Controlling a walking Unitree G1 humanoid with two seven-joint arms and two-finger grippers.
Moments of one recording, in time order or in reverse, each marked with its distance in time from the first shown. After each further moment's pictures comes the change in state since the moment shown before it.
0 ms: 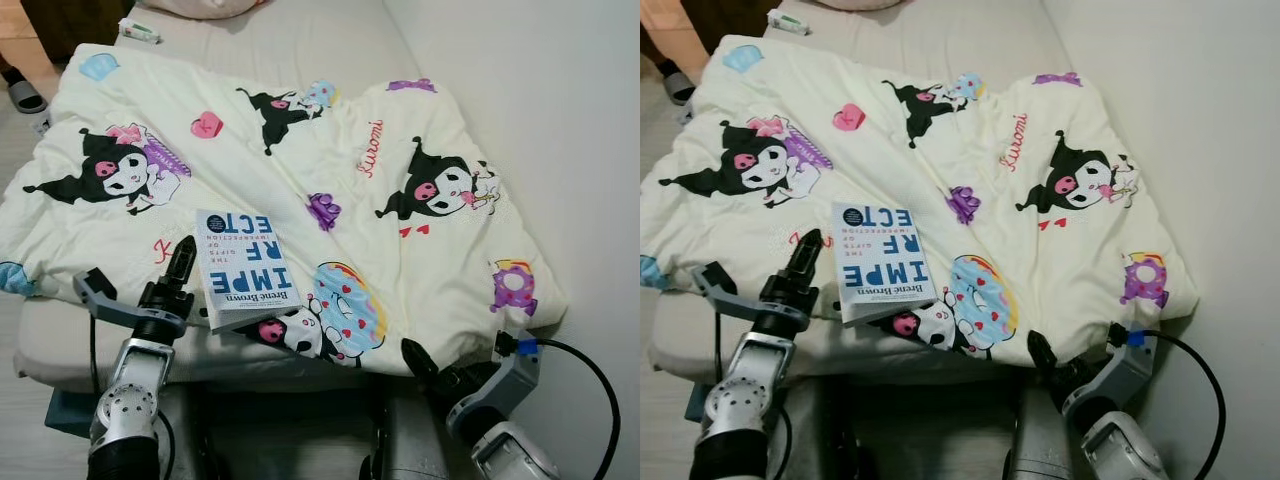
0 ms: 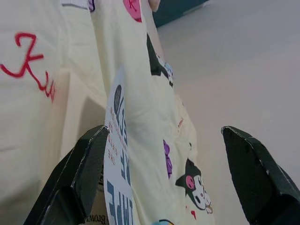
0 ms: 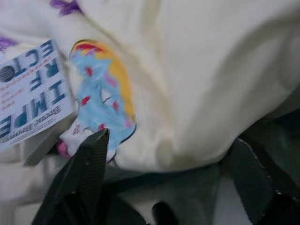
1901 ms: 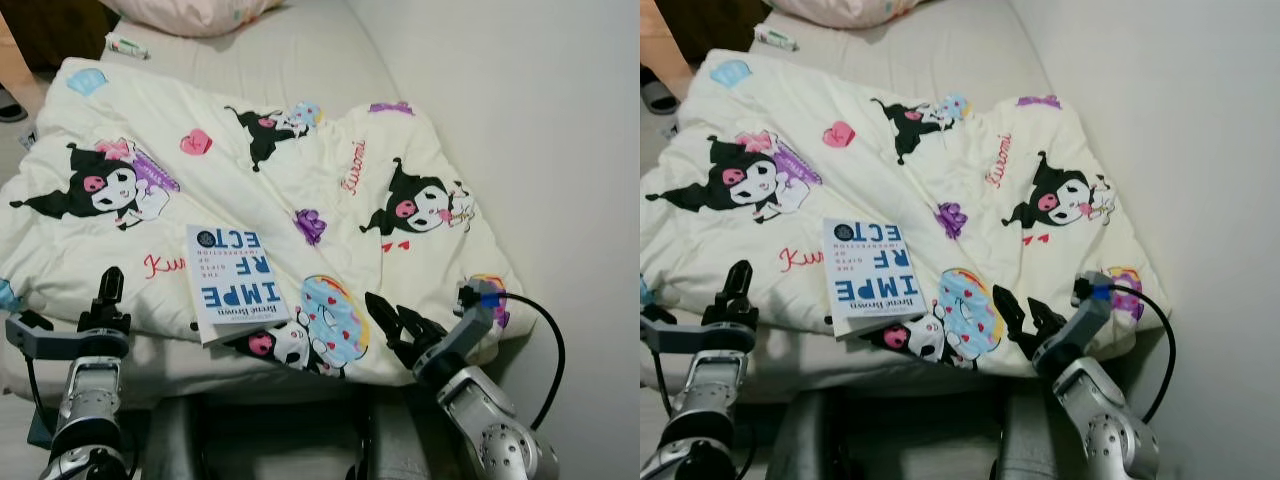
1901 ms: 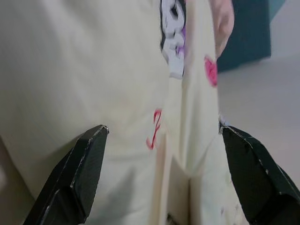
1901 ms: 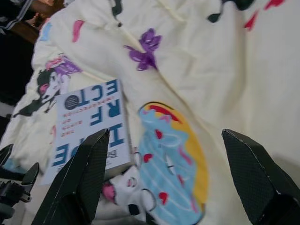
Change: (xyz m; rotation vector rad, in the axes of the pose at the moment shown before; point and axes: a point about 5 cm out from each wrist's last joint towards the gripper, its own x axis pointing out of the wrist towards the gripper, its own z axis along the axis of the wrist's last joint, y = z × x) left arm -0.013 0.072 0.040 0.030 -0.179 0.318; right arm 0.055 0.021 0.021 -0.095 -0.109 0.187
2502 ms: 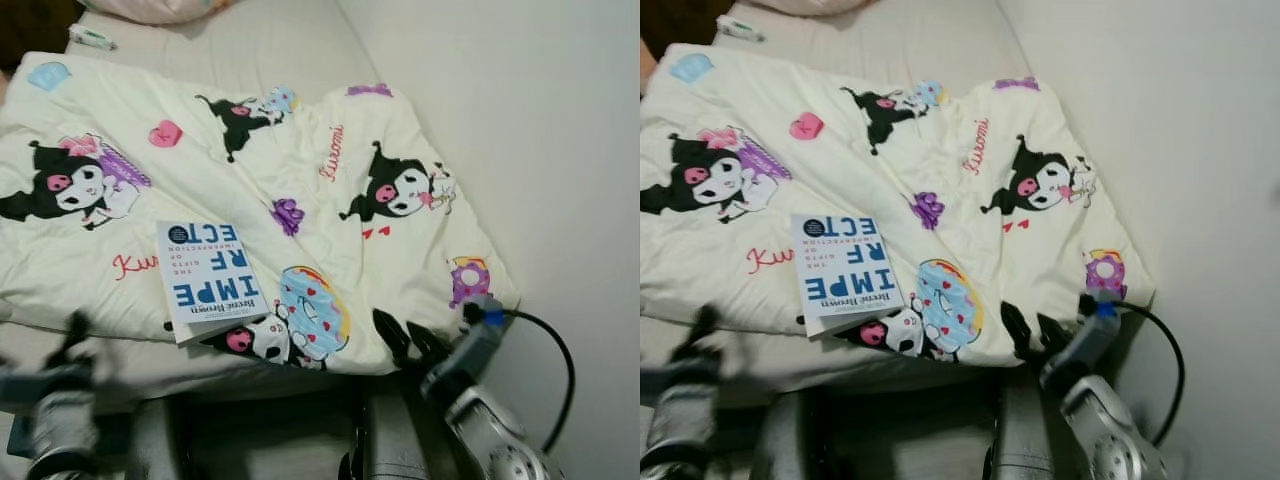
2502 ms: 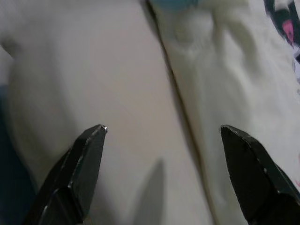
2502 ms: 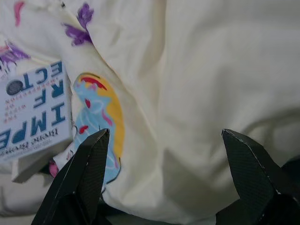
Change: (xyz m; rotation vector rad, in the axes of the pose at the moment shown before) left arm -0.043 0.058 0.069 0.230 -0.230 0.368; right arm -0.025 -0.016 -0.012 -0.035 0.036 -0.091
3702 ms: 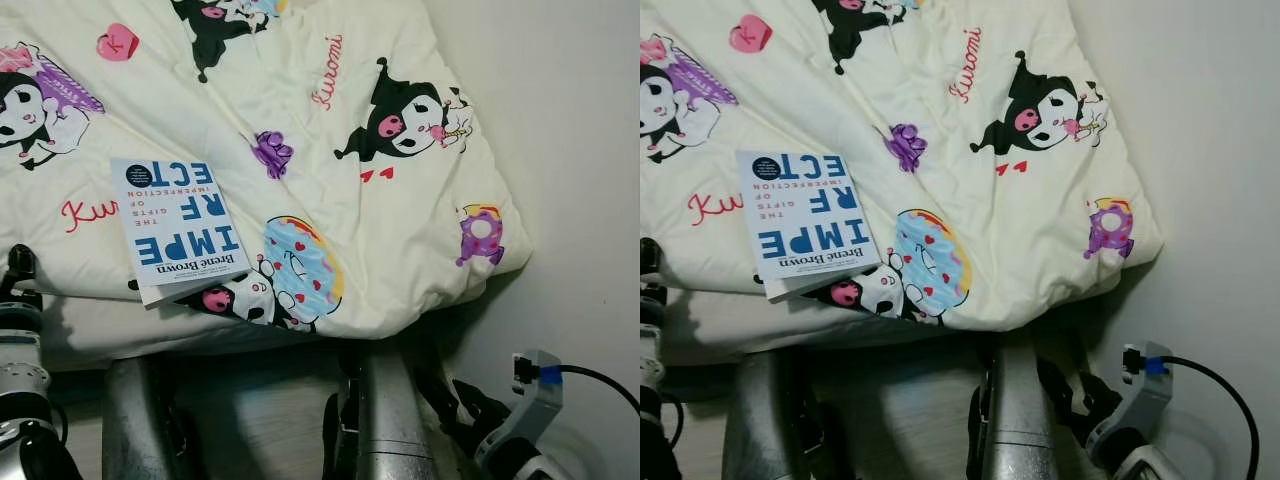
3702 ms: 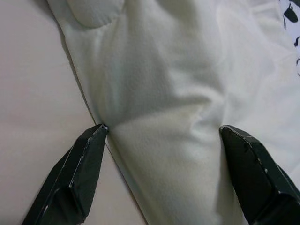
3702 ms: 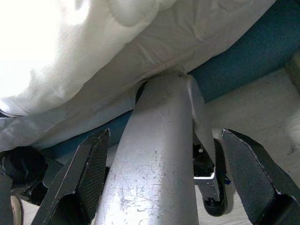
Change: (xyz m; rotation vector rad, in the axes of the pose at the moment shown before) left arm 0.048 -0.079 0.044 0.006 -0.070 -0.187; right arm -0.069 -0.016 -0.004 -0.026 0.097 -0.121
